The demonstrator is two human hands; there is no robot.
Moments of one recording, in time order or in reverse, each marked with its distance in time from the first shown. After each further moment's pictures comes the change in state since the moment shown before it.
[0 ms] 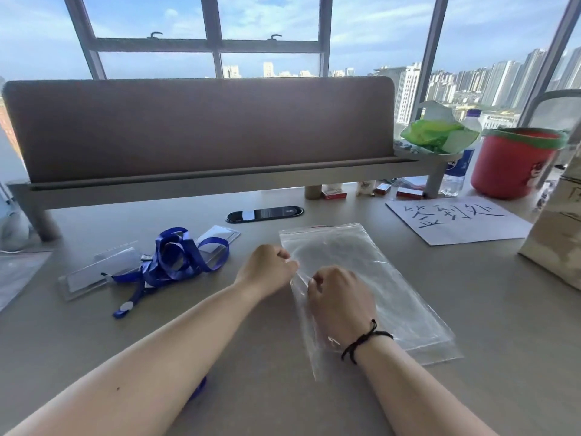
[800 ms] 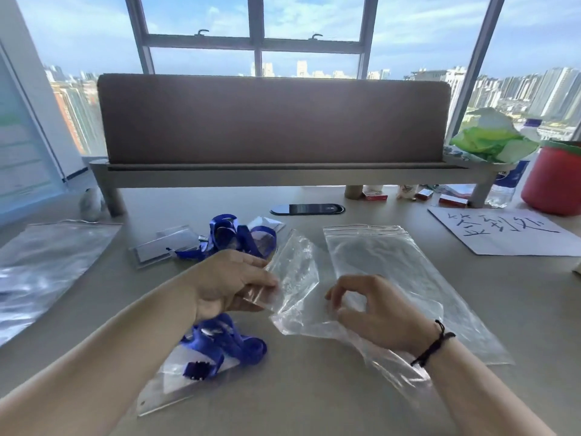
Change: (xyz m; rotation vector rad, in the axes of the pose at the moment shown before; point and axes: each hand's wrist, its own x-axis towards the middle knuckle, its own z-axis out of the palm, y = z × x) left_hand -0.097 -0.048 -0.123 -0.666 -0.337 -0.305; right_hand -0.023 -0.019 -0.026 0.244 -0.349 -0.341
